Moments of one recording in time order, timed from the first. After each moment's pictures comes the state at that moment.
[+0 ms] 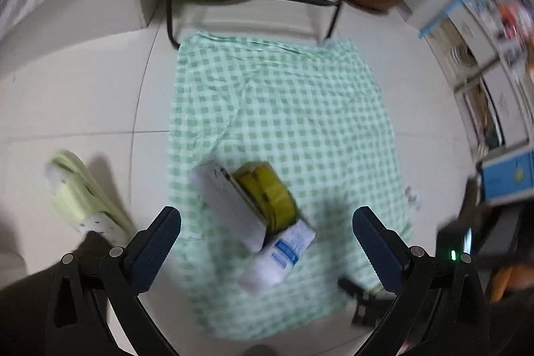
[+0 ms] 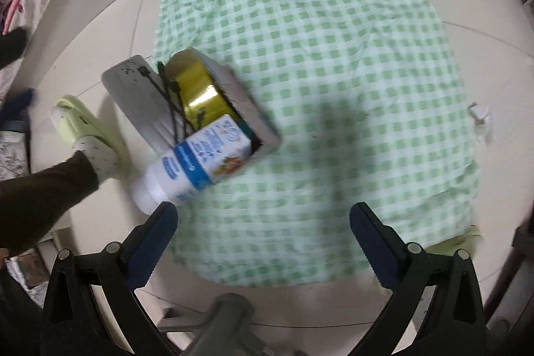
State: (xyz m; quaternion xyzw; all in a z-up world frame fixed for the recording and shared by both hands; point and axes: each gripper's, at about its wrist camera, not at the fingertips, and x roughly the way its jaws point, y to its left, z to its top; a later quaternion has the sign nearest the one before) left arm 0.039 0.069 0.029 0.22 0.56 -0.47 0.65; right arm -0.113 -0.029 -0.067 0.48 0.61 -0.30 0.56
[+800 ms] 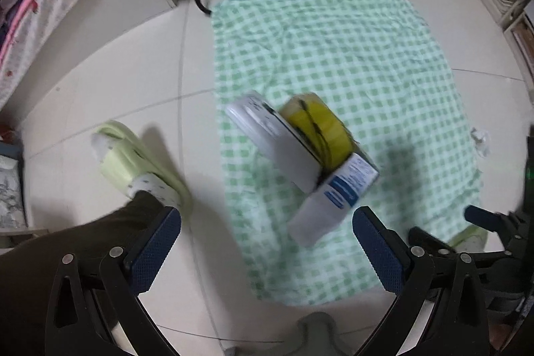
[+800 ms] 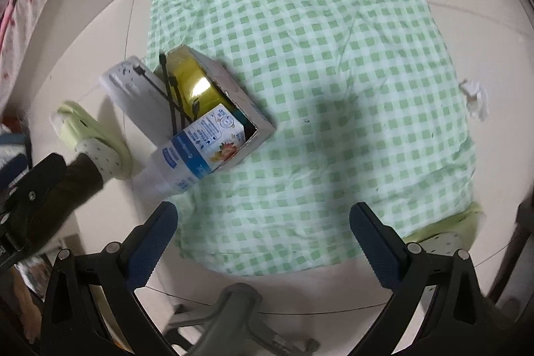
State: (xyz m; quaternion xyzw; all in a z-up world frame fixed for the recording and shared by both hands) left arm -0.027 0.053 -0.003 0.37 0.54 -0.38 0.65; right arm -0.116 -0.023 -0.057 0.49 0.62 -0.30 0.55
